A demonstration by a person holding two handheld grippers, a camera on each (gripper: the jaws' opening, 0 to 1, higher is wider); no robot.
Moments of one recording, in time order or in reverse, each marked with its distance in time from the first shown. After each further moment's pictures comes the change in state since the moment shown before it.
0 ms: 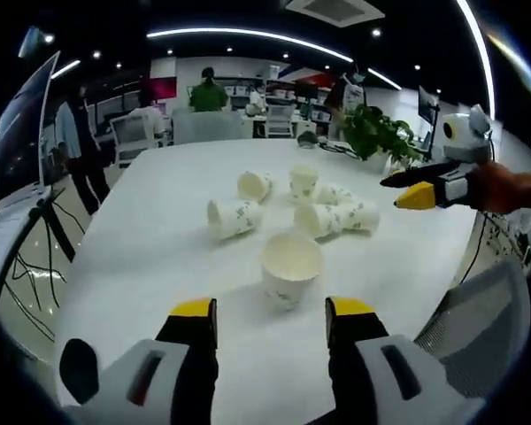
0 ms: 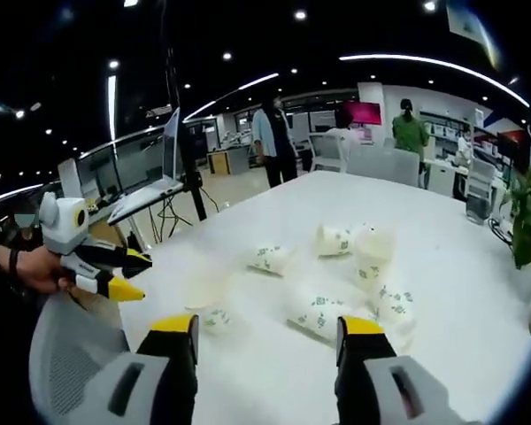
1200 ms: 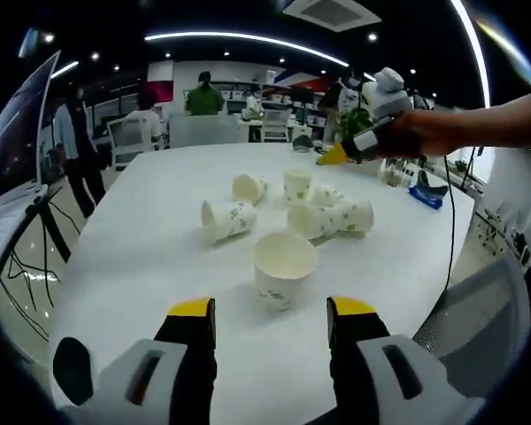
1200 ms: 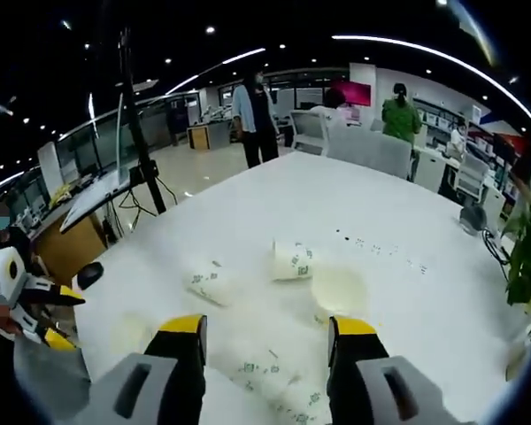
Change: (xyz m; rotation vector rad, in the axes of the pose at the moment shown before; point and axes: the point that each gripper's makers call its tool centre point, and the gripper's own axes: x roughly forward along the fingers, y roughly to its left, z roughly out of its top) left arm 0.002 -0.004 -0.004 0.002 -0.025 -0.021; right arm 0.075 -0.083 0.050 -0.025 0.171 -0.090
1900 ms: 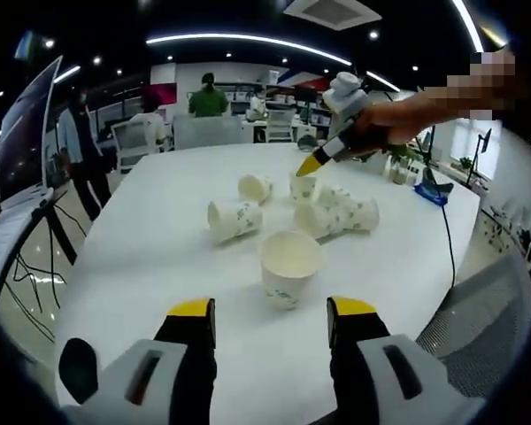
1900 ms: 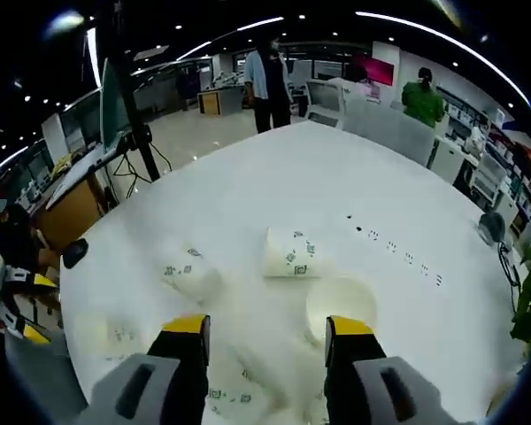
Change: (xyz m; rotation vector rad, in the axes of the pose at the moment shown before) left arm -0.005 -0.003 0.005 0.019 -0.002 0.031; right arm 0.062 -0.019 0.000 -0.063 0.170 0.036
